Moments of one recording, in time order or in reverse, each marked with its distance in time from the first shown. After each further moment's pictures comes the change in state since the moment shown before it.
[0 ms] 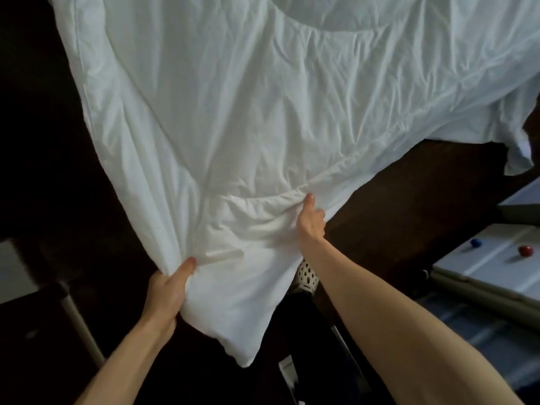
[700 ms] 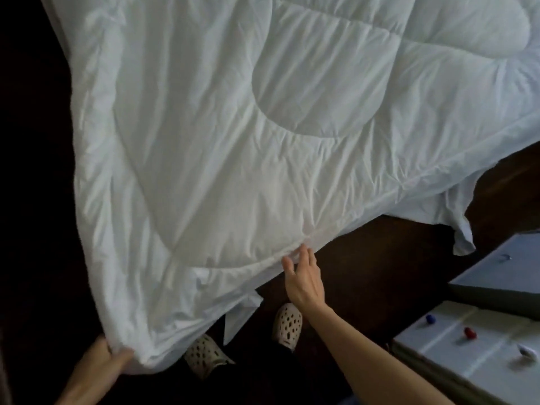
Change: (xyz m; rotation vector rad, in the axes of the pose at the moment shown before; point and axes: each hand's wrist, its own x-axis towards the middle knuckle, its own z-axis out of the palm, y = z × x) left_hand 0.019 0.005 -0.020 0.418 -0.052 0.031; right_hand -0.010 -0.060 -0.091 -0.709 -0.072 -0.584
